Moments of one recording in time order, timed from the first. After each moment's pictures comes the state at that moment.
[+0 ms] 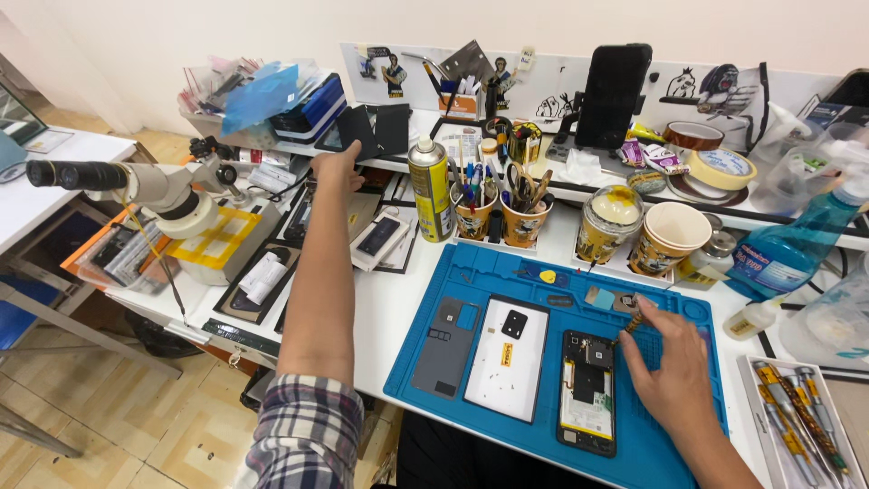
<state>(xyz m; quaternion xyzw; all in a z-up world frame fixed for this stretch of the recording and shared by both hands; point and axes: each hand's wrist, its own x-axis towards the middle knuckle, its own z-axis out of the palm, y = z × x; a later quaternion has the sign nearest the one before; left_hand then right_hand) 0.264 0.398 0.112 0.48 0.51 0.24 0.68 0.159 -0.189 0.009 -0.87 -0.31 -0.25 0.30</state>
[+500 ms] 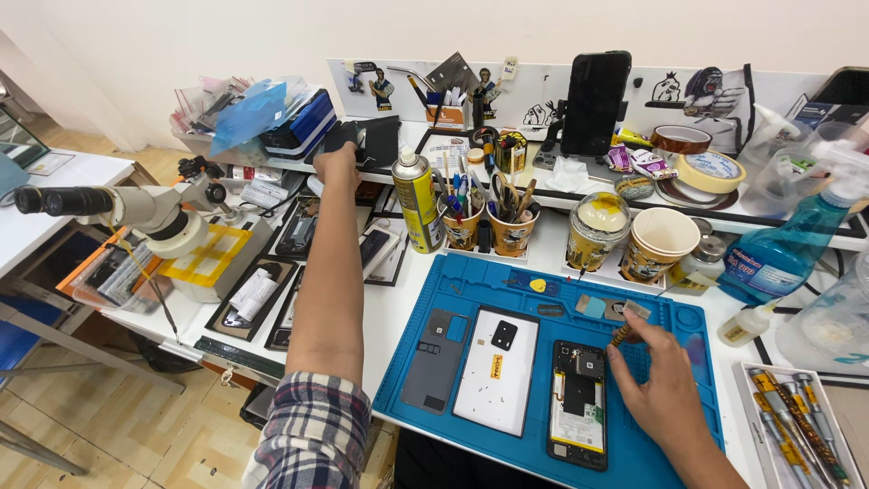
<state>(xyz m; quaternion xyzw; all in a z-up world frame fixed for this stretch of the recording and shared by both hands) 0.309 0.388 0.117 0.46 0.53 0.30 0.64 0.164 -0.192 -0.004 -0.89 -0.26 -0.15 0.35</state>
